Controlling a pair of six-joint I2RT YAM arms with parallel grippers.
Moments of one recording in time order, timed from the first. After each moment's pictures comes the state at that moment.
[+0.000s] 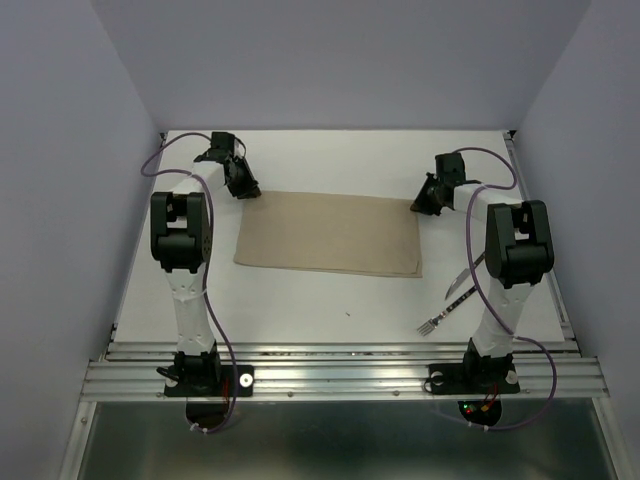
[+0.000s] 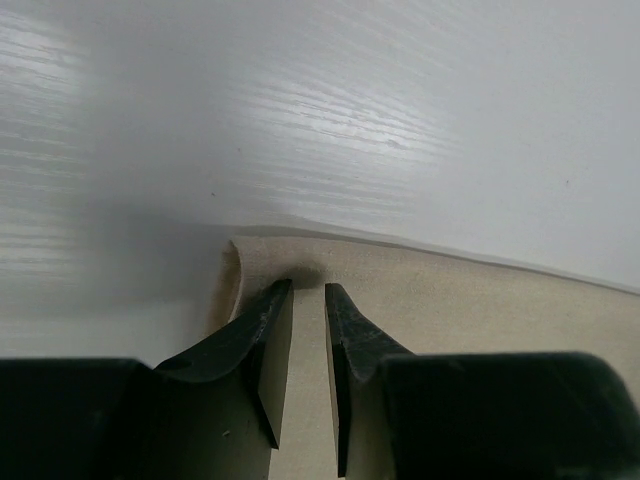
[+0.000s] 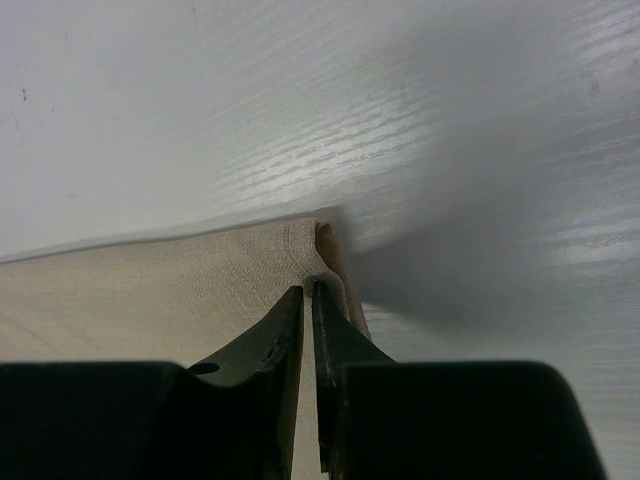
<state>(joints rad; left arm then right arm) -0.06 2.20 1.69 -0.48 0.21 -0.49 0.09 1.99 1.31 -0.22 -0.11 0.60</state>
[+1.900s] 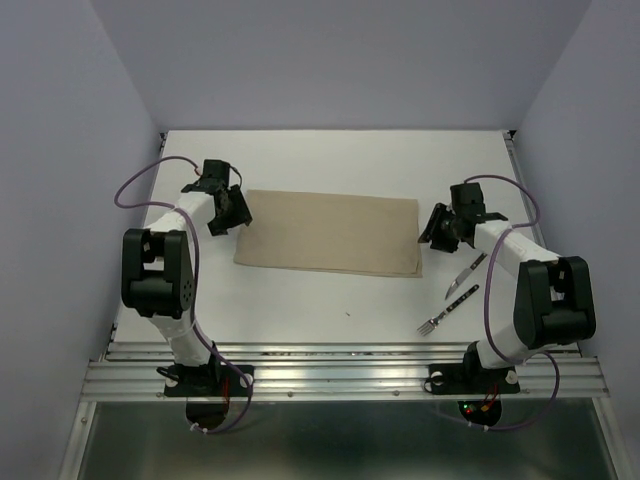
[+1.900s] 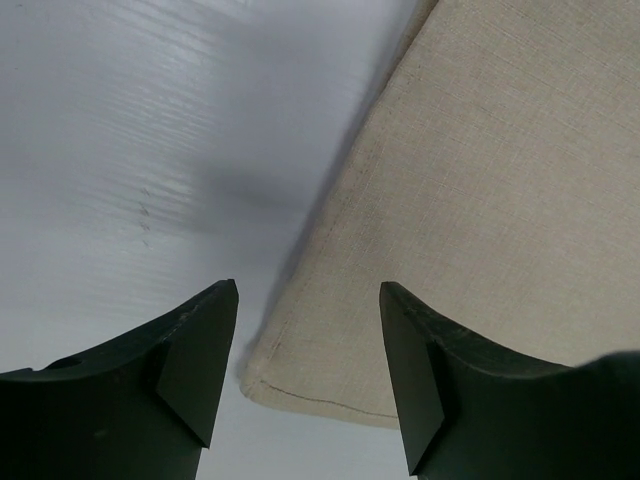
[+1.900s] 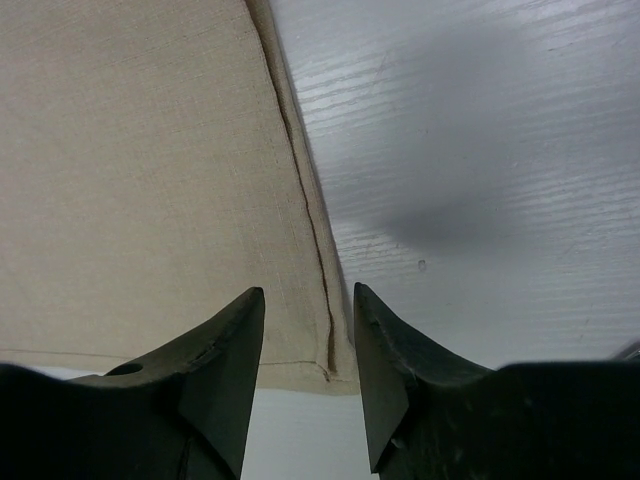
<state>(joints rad) -0.09 1.74 1.18 -0.52 -0.06 -0.45 0.09 1.52 0.90 -0.36 -0.12 0.53</state>
